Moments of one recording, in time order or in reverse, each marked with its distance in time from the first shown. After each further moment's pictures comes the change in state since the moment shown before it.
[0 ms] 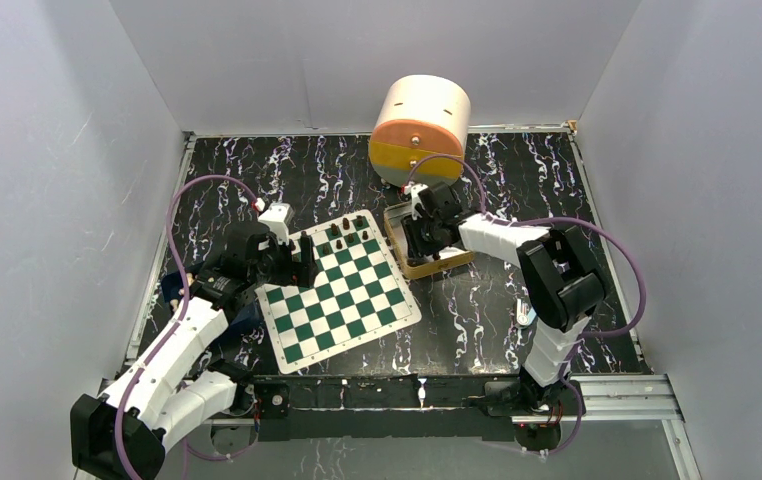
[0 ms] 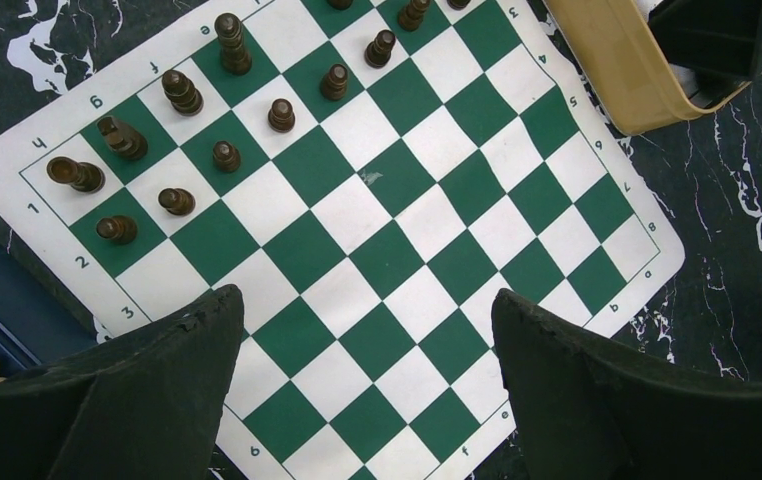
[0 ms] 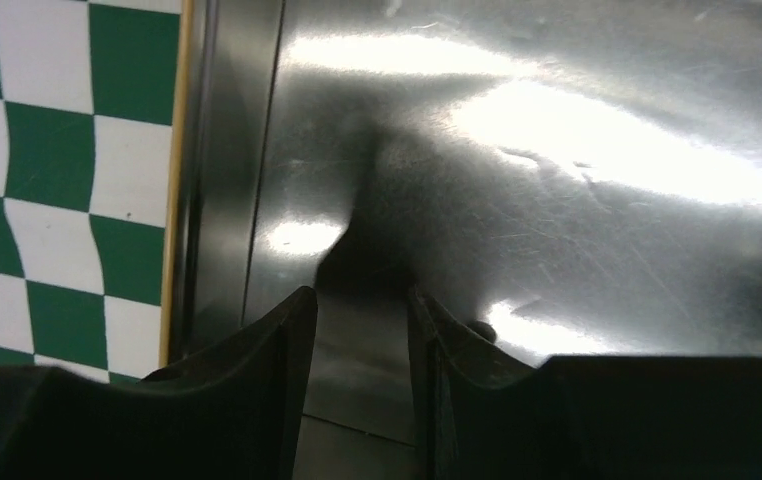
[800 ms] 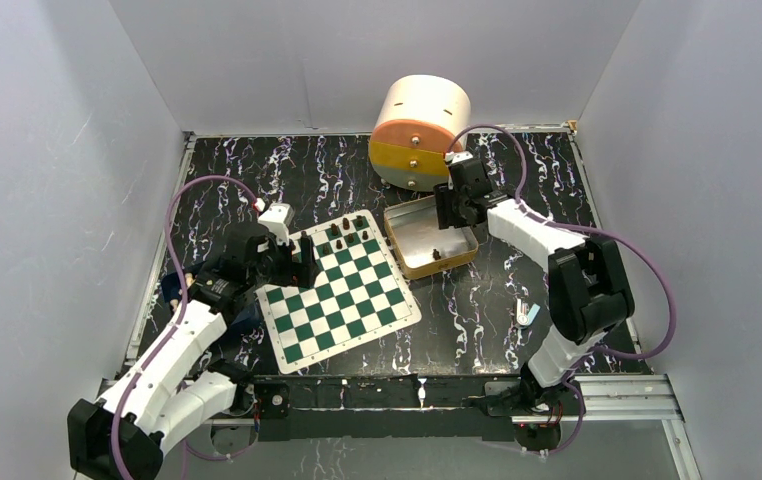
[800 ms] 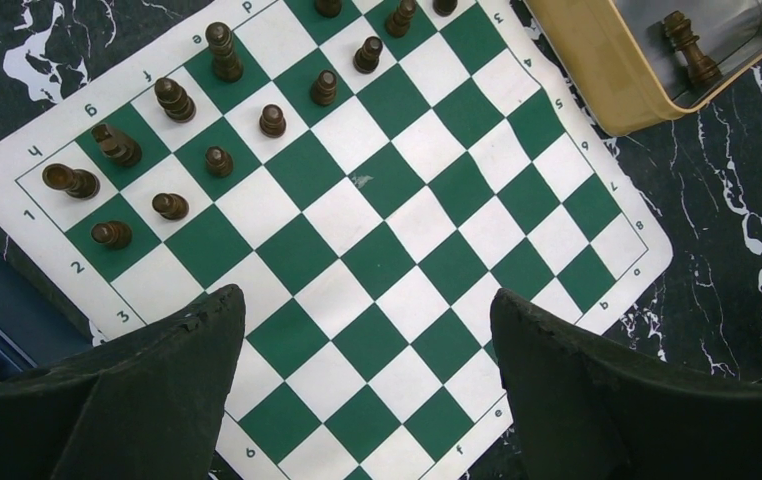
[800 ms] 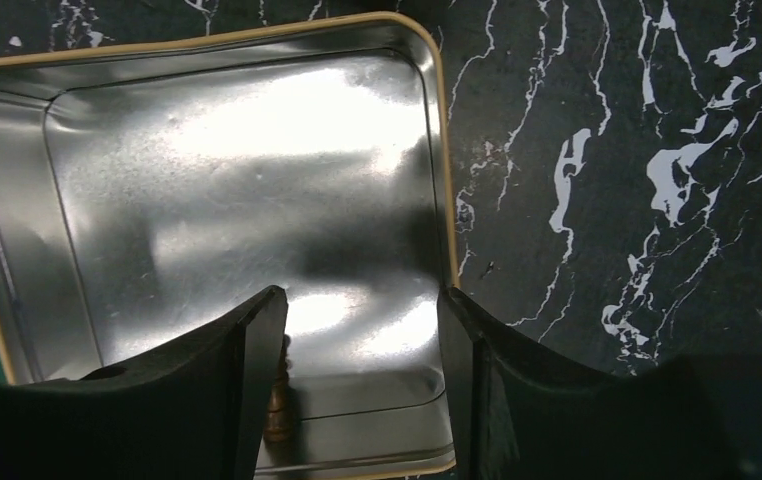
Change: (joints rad) left arm -0.011 -0.014 0.000 0.000 0.002 -0.001; right arm -0.121 -0.127 0.080 -0.114 0.296 0.056
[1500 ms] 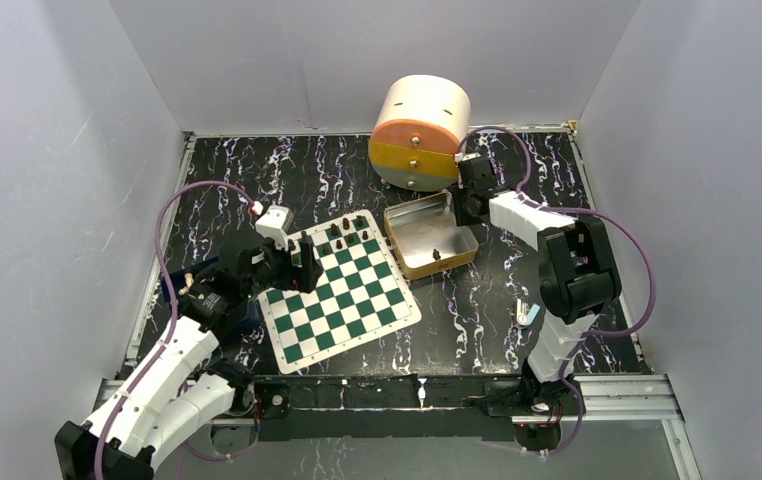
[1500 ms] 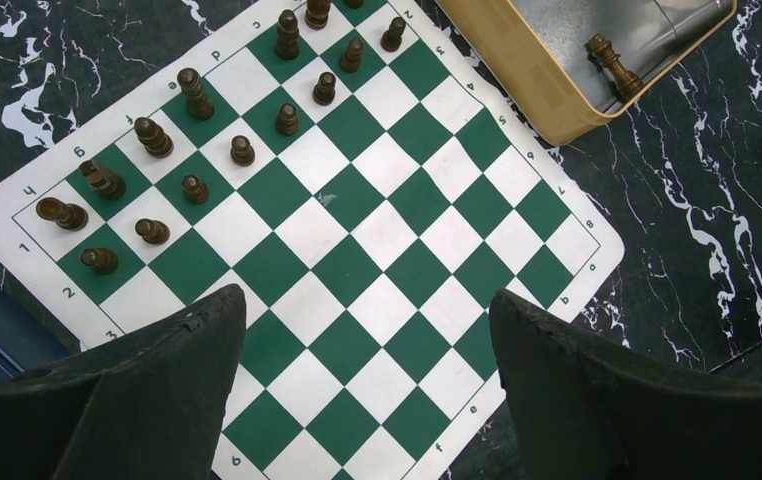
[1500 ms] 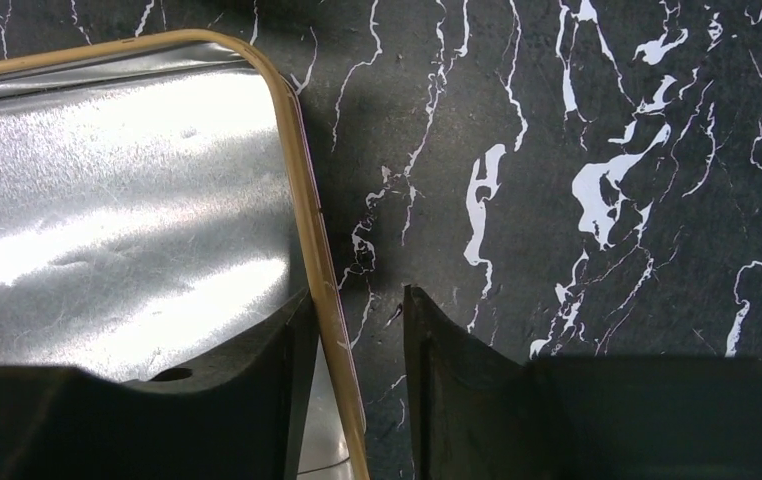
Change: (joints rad) left arm -0.062 -0.114 -0.006 0.001 -0.017 -0.002; right arm -0.102 0.139 0.044 0.019 0.037 -0.081
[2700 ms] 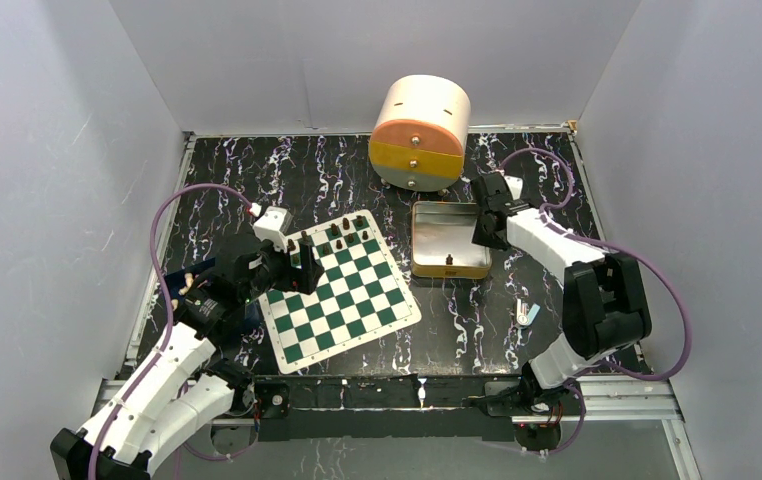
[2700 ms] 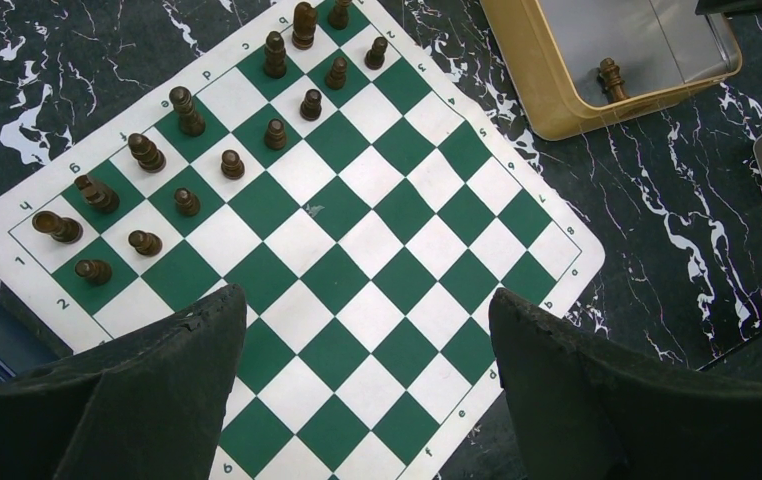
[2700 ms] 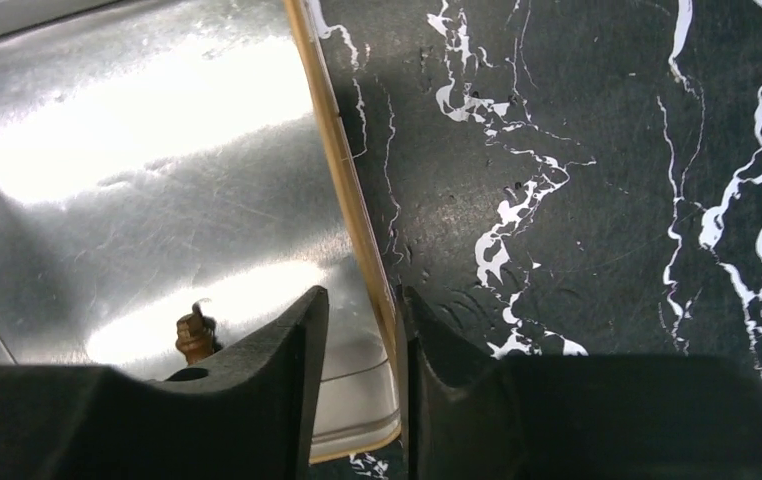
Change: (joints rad) left arm -0.029 -0.048 -0.005 0.011 -0.014 -0.012; right arm -0.005 -0.227 -0.157 -0.246 0.179 0.468
